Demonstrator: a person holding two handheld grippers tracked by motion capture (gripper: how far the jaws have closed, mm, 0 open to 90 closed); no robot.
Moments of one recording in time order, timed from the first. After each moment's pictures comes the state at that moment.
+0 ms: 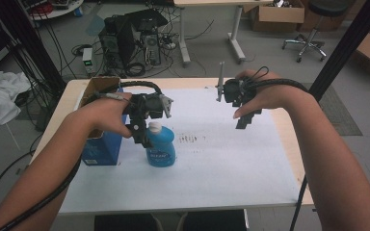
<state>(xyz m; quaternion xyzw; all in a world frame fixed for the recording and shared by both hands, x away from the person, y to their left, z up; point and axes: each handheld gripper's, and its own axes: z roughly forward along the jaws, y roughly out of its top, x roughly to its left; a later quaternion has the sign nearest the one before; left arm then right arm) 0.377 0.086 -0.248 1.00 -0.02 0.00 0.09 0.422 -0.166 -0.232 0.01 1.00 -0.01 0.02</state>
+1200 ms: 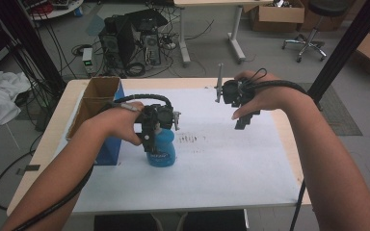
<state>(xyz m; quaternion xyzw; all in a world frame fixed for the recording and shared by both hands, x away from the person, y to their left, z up) 0.379 0.064 -0.290 1.00 -0.02 0.02 0.03 0.422 -0.165 -0.236 0.01 1.00 -0.01 0.03</state>
